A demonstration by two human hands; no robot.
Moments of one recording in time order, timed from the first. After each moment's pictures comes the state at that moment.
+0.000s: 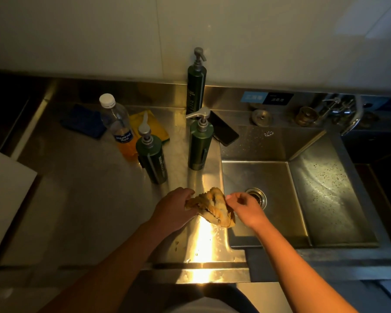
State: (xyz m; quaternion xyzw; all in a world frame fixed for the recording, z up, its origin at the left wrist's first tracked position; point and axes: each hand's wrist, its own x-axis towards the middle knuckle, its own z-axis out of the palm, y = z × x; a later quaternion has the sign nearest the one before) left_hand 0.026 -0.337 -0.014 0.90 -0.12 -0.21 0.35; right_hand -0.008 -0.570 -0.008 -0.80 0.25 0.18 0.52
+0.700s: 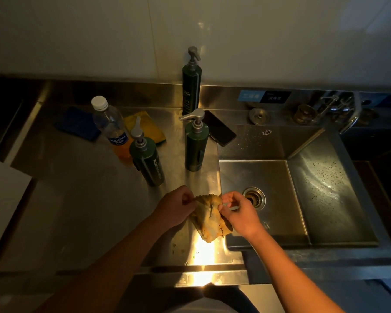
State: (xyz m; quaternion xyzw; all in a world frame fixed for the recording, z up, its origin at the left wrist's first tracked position) left_hand 0.042 -0.347 -0.024 0.86 -0.06 -0.28 0.43; right_hand -0.019 -0.567 -0.022 -0.83 0.18 0.13 0.50
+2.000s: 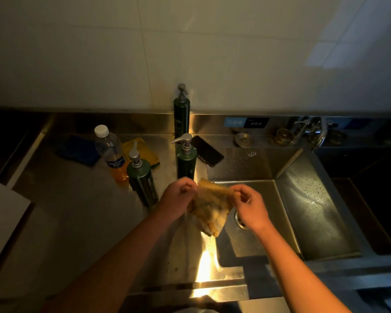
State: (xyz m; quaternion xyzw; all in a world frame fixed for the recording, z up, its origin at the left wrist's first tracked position) left_hand 0.057 -0.379 0.063 0.81 -0.08 -0.17 0.55; right_hand 0.004 -0.595 0.047 -0.81 0.14 -0.03 0.57
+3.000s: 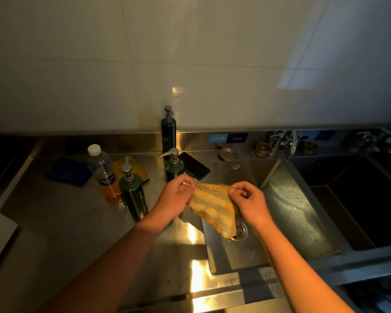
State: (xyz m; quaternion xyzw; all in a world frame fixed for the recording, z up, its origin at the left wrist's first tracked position) left_hand 0.058 -0.400 0.105 0.78 -0.09 -0.15 0.61; right_hand -0.005 -0.613 0.090 -0.75 0.17 -0.10 0.63
